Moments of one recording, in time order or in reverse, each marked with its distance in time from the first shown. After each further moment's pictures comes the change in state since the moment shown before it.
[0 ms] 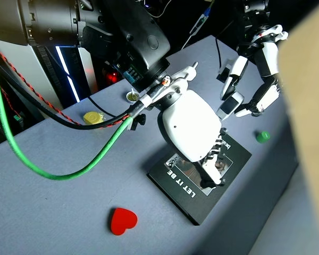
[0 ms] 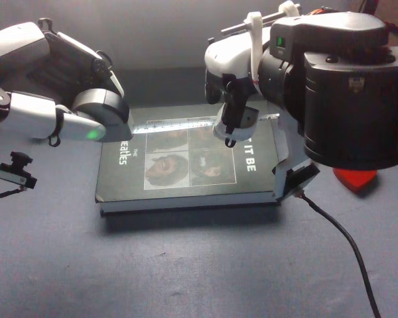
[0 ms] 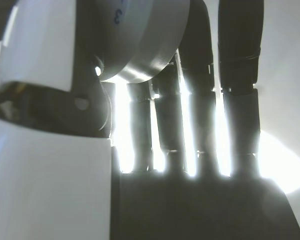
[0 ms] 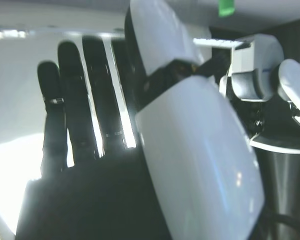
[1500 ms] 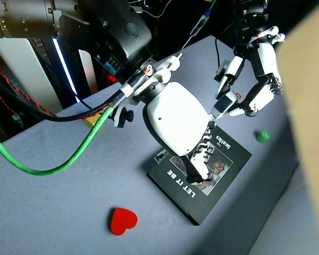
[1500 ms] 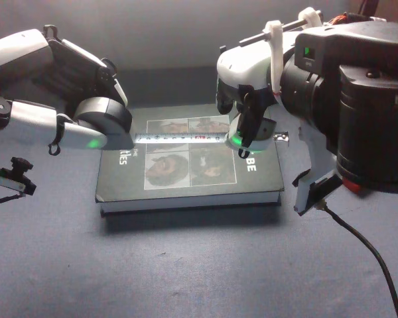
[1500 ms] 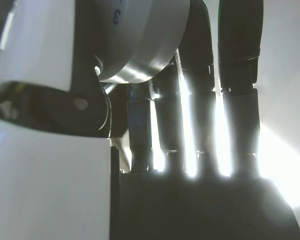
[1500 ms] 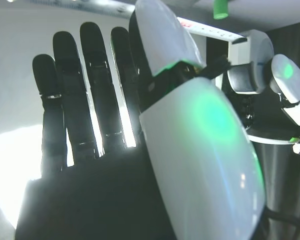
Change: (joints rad) left arm 0.026 -0.006 0.008 0.047 -0.055 -0.020; right arm 0.002 0.077 -0.106 -0.003 0.017 -0.025
